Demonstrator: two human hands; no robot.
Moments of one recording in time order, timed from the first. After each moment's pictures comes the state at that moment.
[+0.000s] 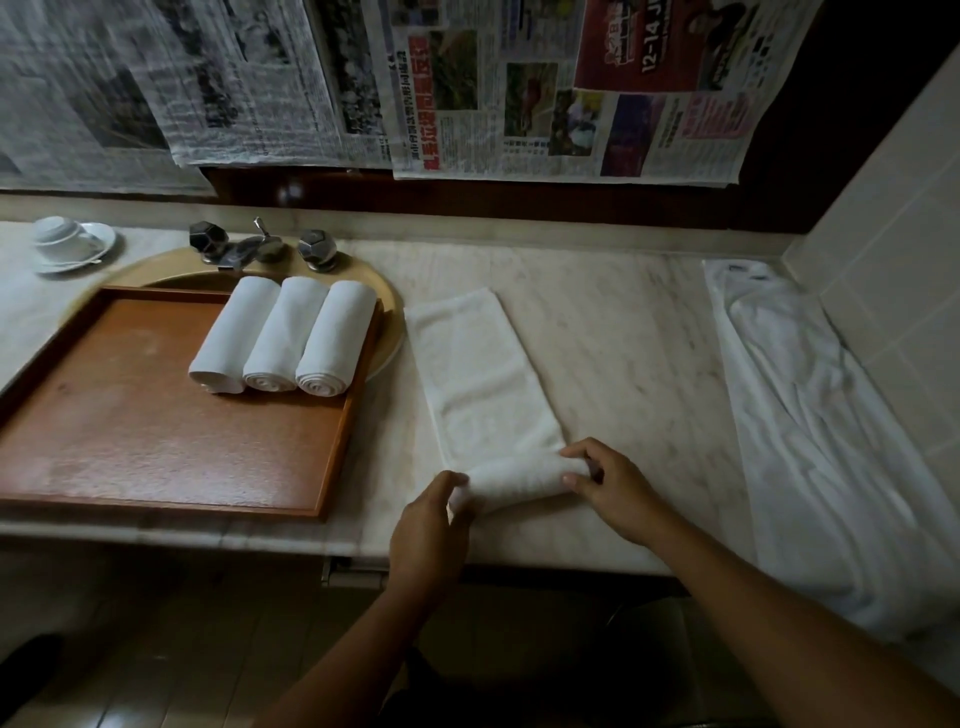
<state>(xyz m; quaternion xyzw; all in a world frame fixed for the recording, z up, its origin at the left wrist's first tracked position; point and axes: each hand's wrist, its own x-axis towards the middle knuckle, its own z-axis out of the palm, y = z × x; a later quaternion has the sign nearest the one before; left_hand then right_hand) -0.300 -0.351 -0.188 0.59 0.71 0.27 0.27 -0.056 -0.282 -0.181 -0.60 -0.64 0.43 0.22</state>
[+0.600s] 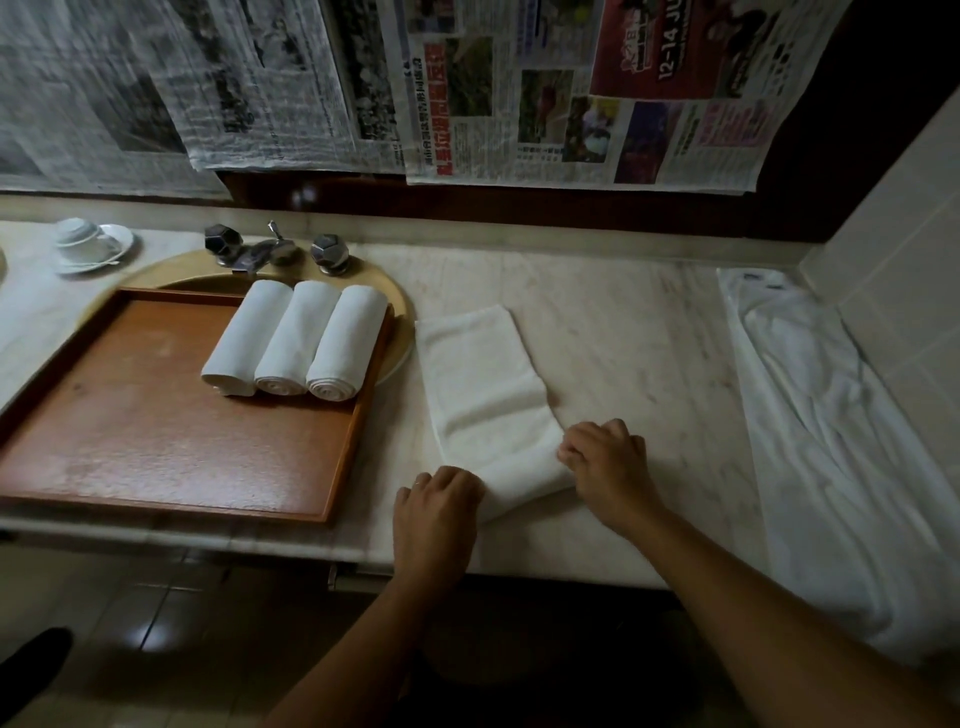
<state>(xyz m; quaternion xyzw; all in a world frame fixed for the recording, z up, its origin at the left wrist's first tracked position) -0.304 -0.332 -0.185 0.71 0.67 0.21 0.06 -0.079 -0.256 -0.179 -0.61 -0.77 0.12 0.17</state>
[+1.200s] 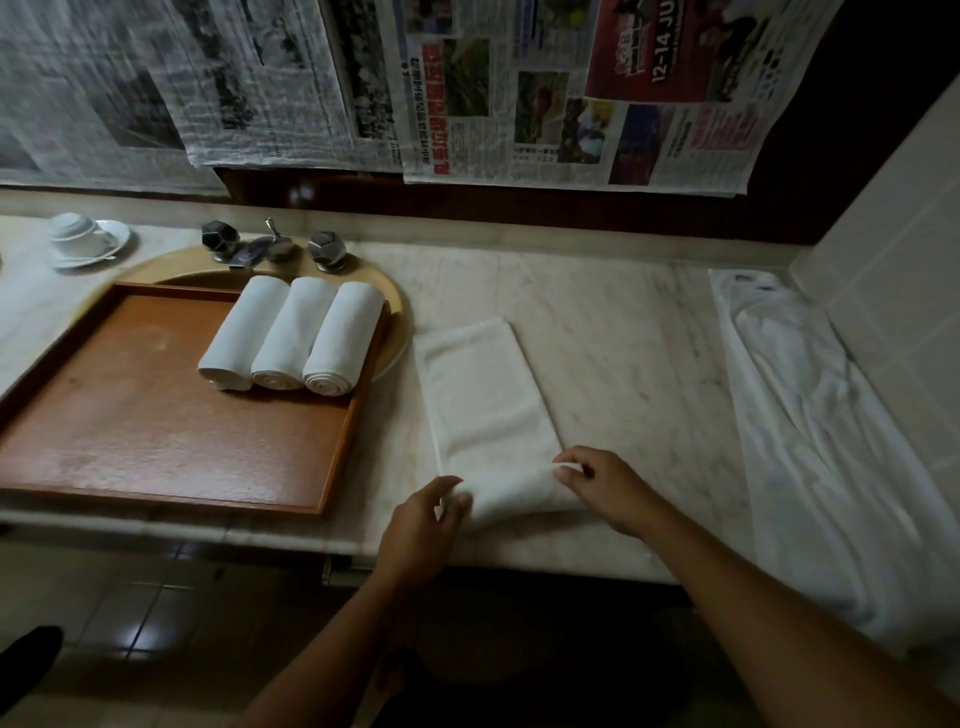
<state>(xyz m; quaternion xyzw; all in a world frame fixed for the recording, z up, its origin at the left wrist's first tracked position) -0.319 -0.343 -0.193 0.56 0.69 0.27 0.36 -0.061 -0.270 -0.175 -0.62 -0.66 0.40 0.13</state>
